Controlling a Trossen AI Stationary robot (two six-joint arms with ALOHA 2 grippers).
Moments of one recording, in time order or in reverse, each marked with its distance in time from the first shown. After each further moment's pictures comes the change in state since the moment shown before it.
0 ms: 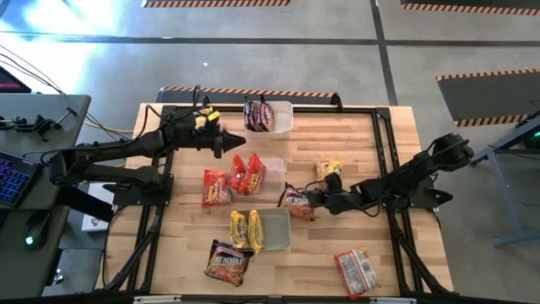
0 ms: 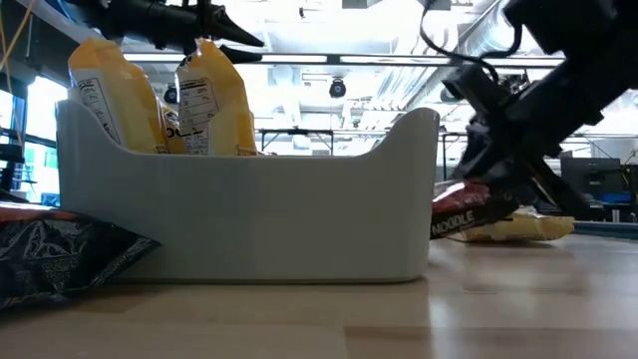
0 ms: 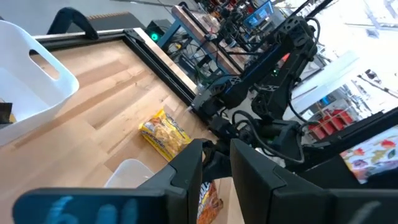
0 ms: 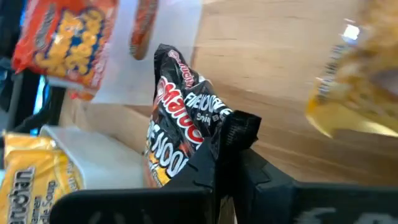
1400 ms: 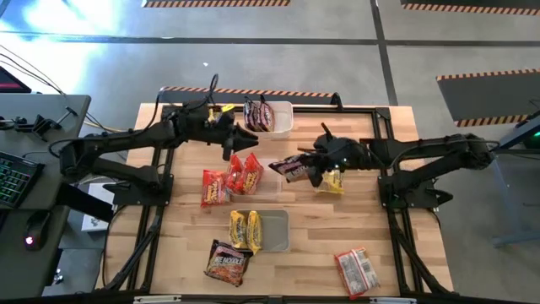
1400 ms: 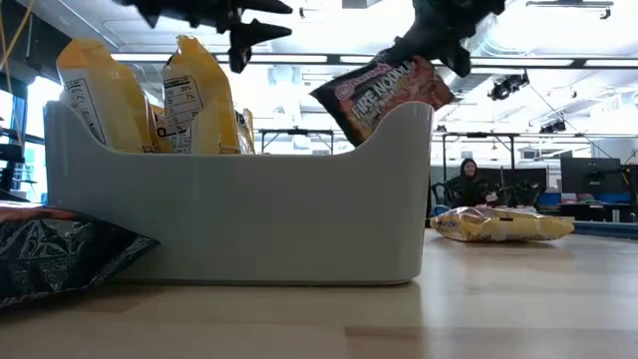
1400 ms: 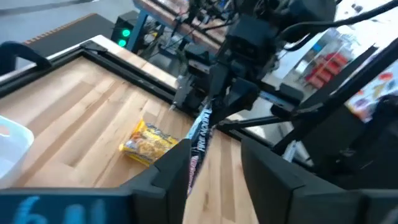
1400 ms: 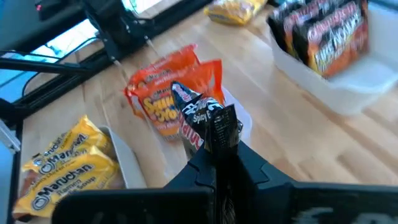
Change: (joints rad) left arm -0.038 0.178 0.257 -0.110 0.090 0.252; right arm -0.340 -0.241 0.502 -0.557 -0.263 -1.033
